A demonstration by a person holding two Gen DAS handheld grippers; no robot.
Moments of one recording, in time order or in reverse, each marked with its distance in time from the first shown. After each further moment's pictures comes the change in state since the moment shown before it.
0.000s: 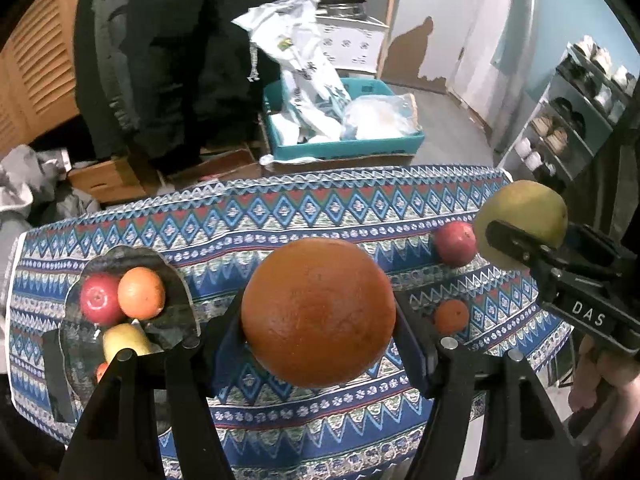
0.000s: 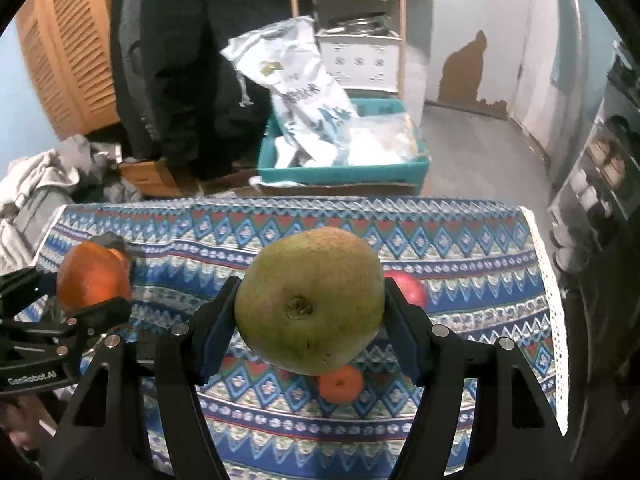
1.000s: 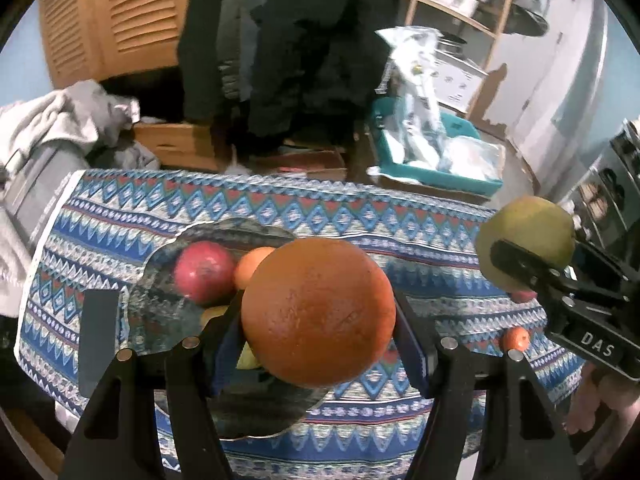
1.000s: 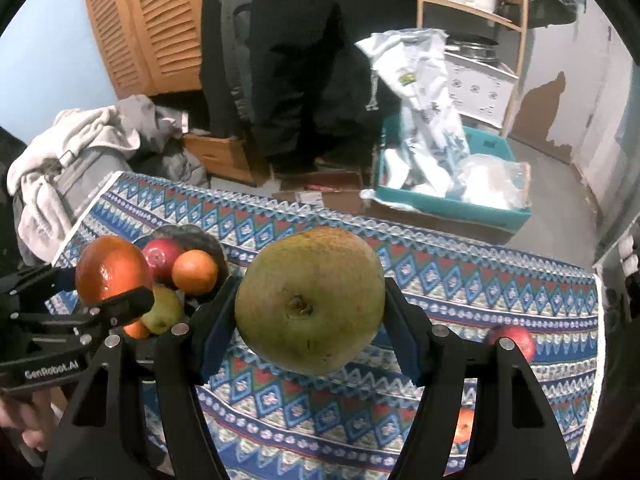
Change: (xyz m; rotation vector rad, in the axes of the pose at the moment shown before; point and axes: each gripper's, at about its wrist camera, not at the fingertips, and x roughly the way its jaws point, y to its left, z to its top) left arm -0.019 0.144 -0.021 -0.233 -0.038 0.098; right arm 0.039 0.148 0.034 -0.185 0.032 0.145
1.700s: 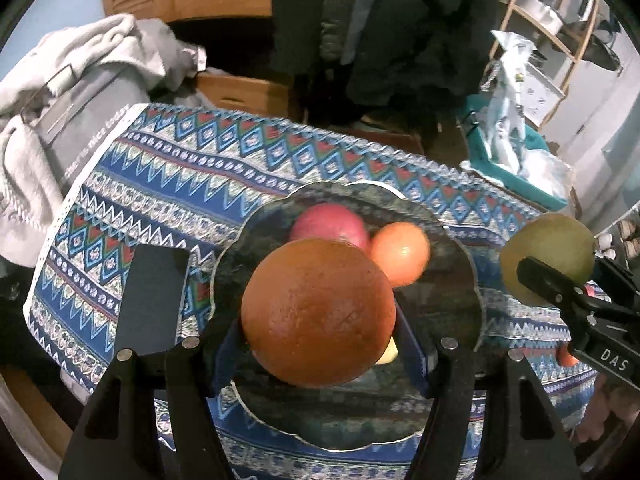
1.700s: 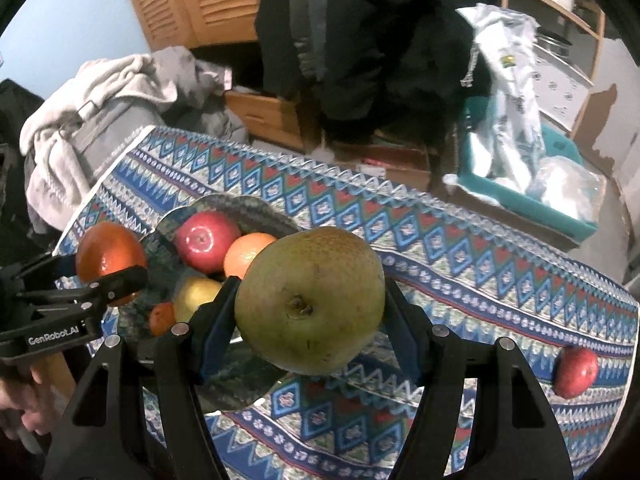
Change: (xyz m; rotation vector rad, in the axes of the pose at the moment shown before) left arm 0.032 0.114 -0.019 -0.155 0.076 0.106; right arm 0.079 0.082 0.005 -0.101 0.119 0.101
